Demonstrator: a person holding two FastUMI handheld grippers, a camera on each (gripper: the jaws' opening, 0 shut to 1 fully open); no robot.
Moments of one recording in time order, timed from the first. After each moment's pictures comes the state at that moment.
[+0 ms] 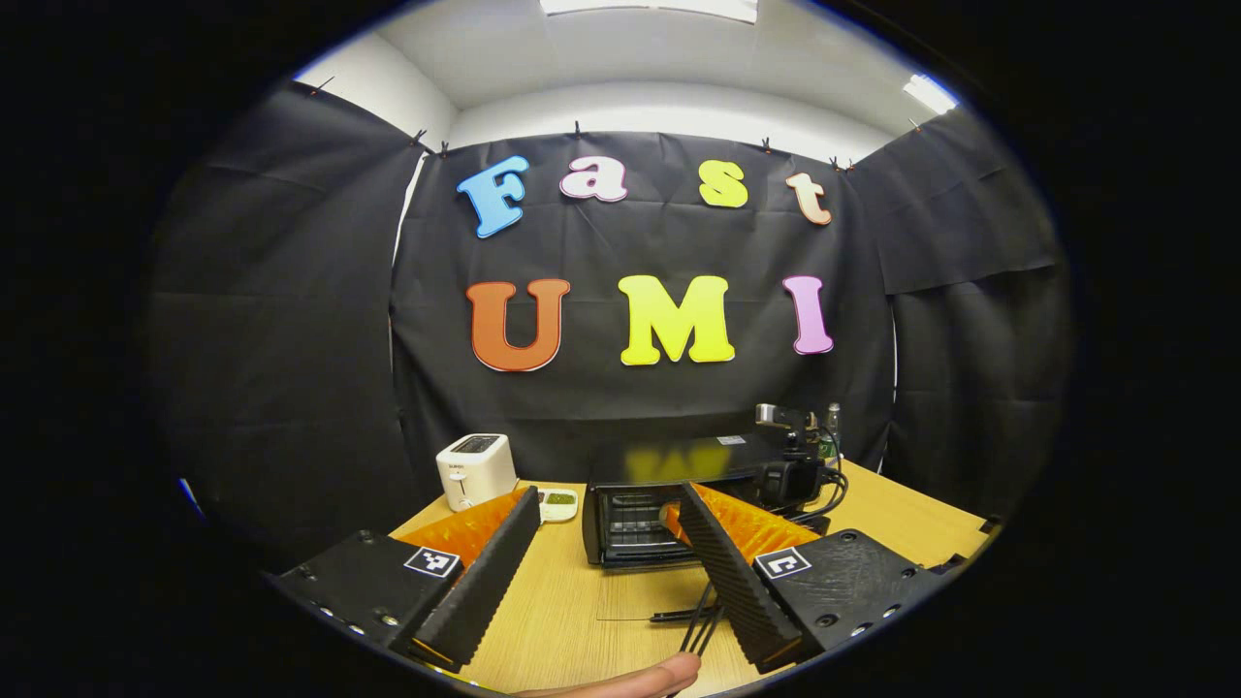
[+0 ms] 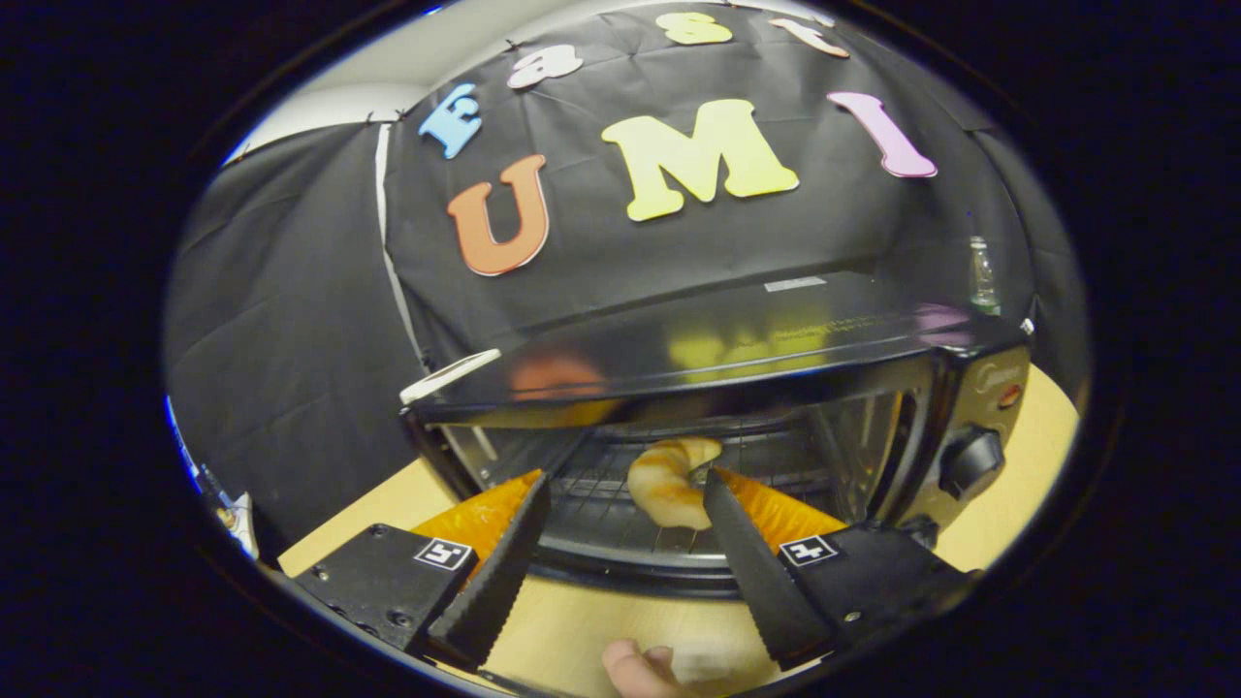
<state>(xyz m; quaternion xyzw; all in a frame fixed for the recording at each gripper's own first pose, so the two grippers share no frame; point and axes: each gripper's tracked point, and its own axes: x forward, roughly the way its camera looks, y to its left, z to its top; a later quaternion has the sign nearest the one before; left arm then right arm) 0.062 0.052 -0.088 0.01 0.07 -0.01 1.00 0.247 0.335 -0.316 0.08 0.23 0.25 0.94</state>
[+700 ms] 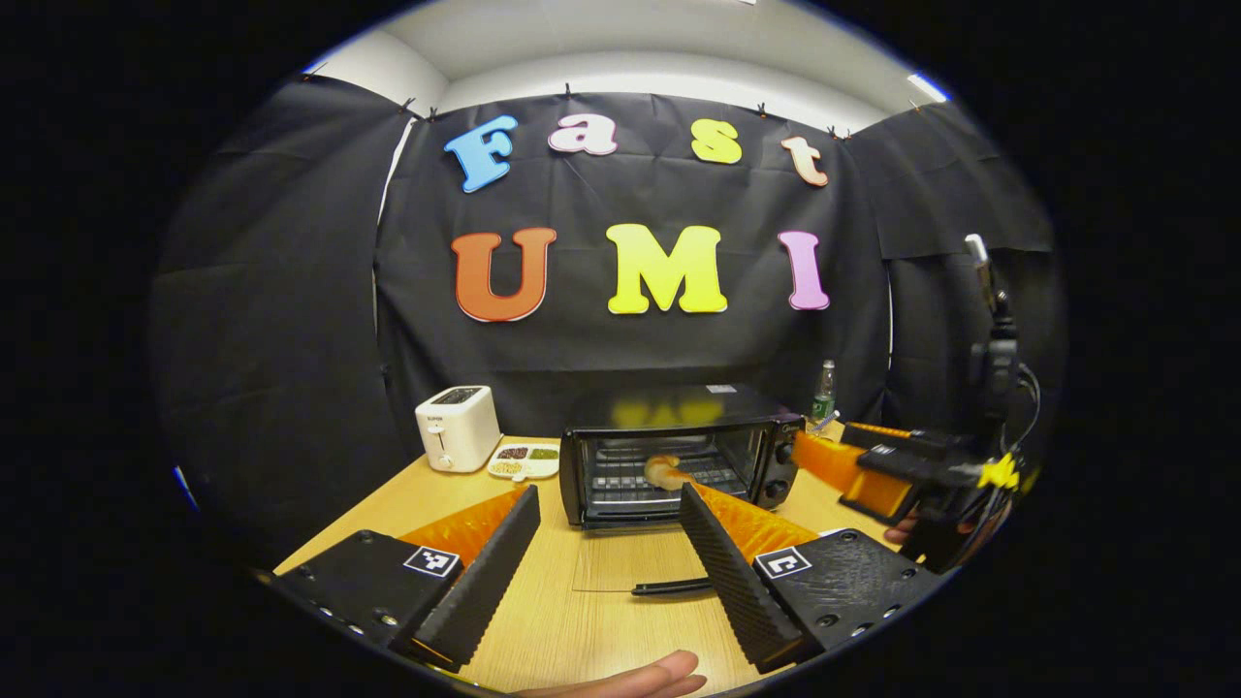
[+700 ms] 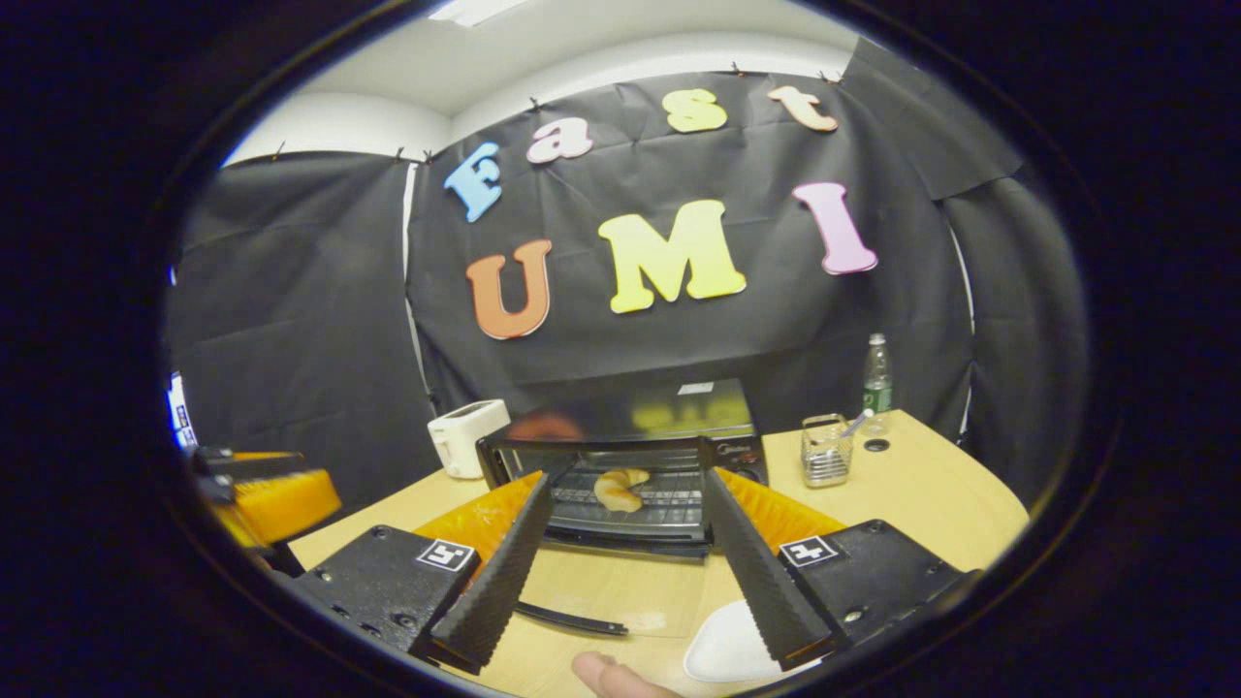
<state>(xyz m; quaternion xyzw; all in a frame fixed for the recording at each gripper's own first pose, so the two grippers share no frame) 0.067 0.029 -0.160 0.01 0.15 -0.02 0.99 0.127 0.211 -0.181 0.05 0.13 0.18 0.97</state>
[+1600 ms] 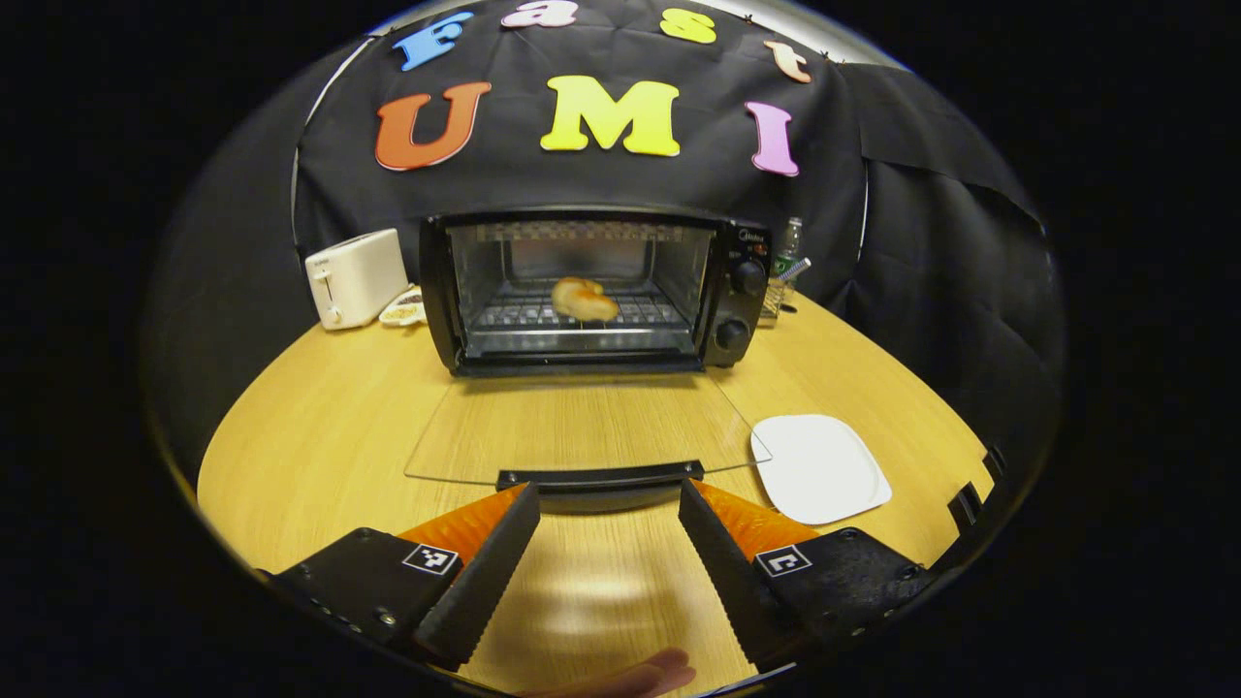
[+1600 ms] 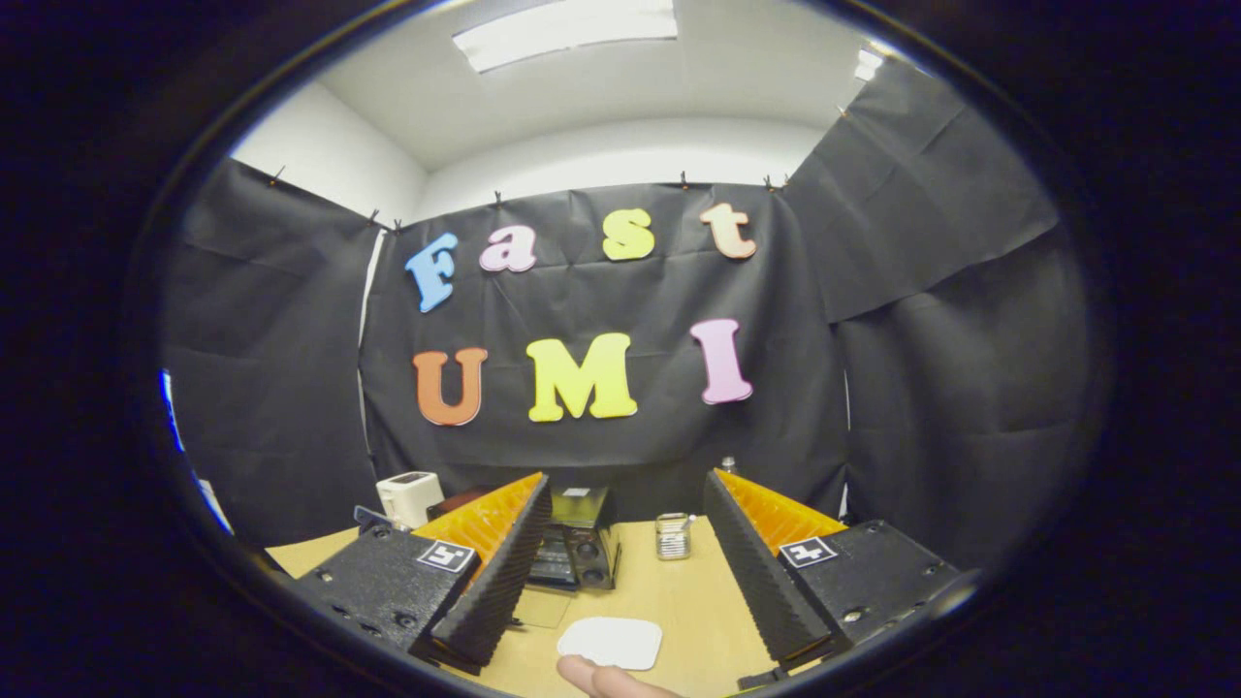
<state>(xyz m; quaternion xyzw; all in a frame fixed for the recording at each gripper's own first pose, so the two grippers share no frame) 0.060 -0.060 -0.342 0.00 0.36 -0.09 0.93 0.012 0.059 -0.028 0.01 -0.01 0.07 1.00</state>
